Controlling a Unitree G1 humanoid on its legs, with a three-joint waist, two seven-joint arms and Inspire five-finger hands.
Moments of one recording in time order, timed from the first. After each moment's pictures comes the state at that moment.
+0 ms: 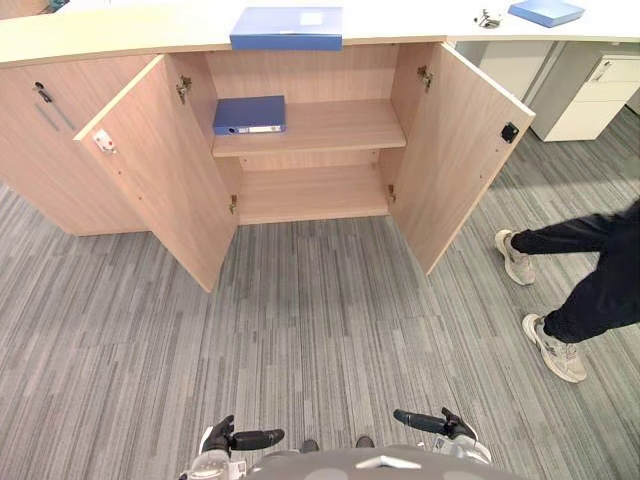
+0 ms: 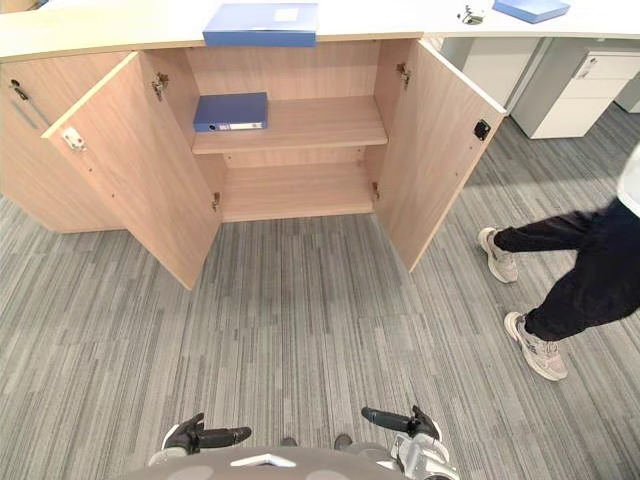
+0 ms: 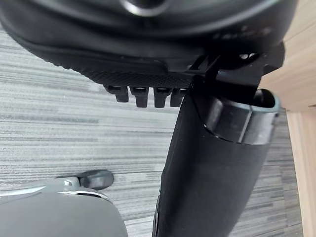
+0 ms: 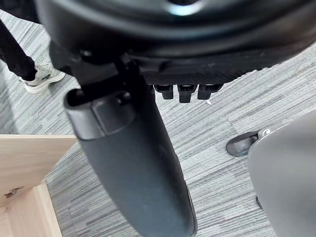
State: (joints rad) left arm 0.12 0.11 0.14 1.07 0.01 0.00 0.08; right arm 0.04 -0.03 -0.30 1.09 0.16 0.02 -0.09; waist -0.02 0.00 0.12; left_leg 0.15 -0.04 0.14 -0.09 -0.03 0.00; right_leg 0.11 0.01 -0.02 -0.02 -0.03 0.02
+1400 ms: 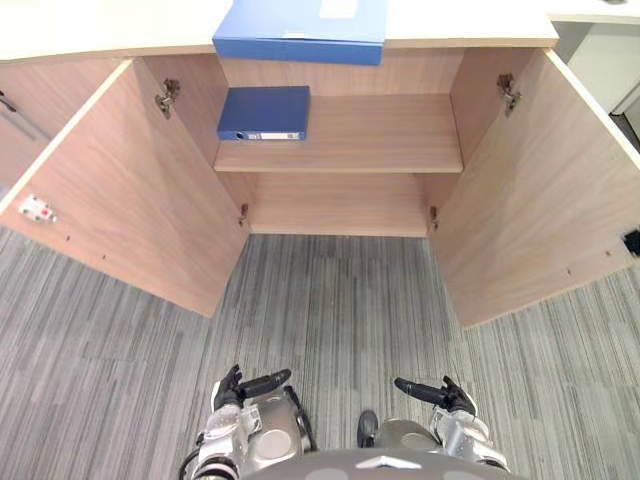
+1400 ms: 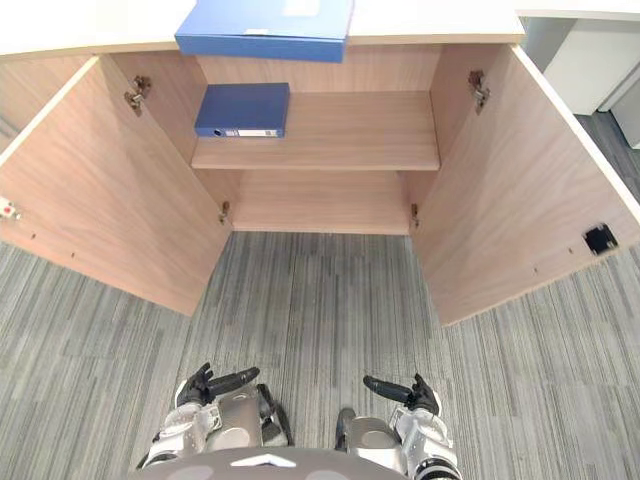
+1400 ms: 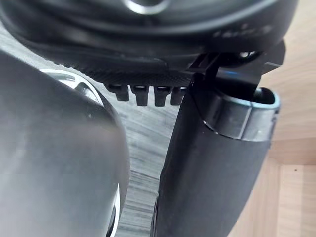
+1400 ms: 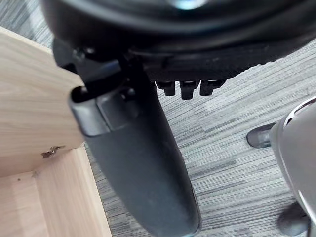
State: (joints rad) left arm 0.00 -0.01 0.36 0.94 -0.01 -0.02 0.11; right arm 0.02 0.00 -0.30 0.95 0.20 0.02 -0.12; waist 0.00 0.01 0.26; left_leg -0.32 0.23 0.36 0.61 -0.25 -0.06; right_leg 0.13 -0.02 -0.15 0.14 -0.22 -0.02
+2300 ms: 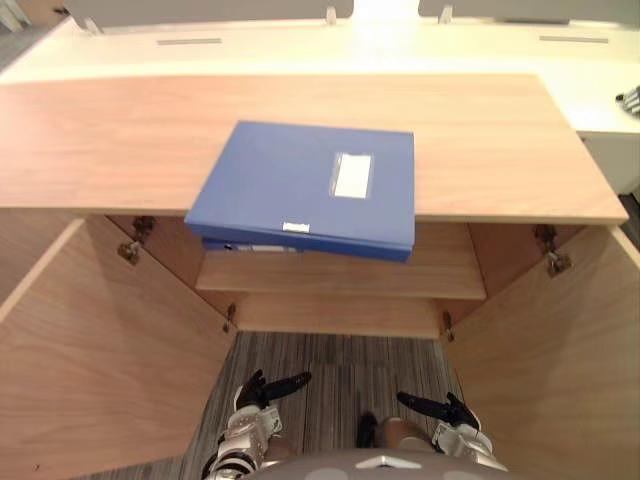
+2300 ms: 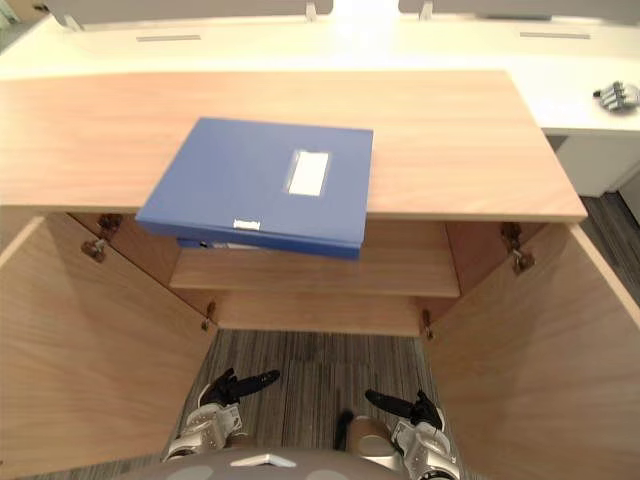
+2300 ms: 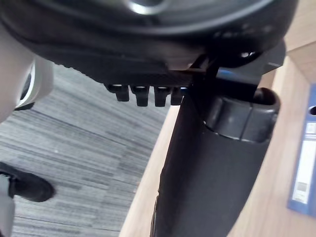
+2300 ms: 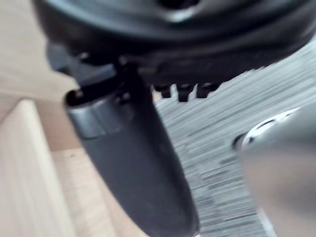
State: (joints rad) left arm -0.03 -0.08 0.34 1.01 -0.03 0.00 0.10; right arm 0.05 0.00 -0.31 0.97 0.19 0.02 -0.11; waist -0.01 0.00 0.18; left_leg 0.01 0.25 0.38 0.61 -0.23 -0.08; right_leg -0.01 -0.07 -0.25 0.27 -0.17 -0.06
